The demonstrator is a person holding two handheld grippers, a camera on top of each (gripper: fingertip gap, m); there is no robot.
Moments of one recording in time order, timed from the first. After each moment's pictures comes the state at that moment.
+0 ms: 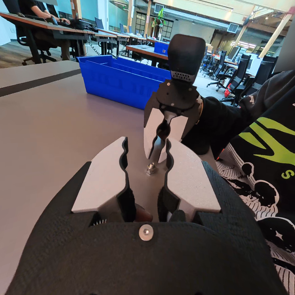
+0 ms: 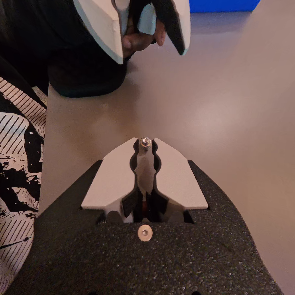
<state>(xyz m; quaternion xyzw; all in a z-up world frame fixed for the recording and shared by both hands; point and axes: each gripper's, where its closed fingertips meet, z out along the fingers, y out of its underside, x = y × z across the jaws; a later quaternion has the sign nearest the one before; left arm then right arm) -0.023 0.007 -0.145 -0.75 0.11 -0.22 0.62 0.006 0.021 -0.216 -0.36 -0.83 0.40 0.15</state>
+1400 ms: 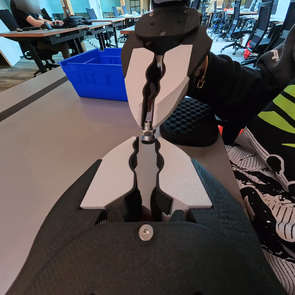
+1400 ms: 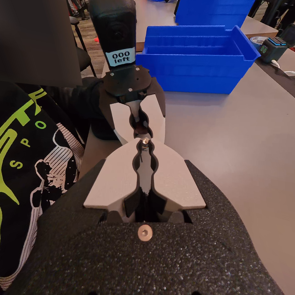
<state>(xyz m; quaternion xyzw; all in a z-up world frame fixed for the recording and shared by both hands) 0.018 0.023 -0.156 -0.77 0.19 -0.13 0.60 0.006 0.006 -0.128 -0.30 -0.78 0.52 0.18</state>
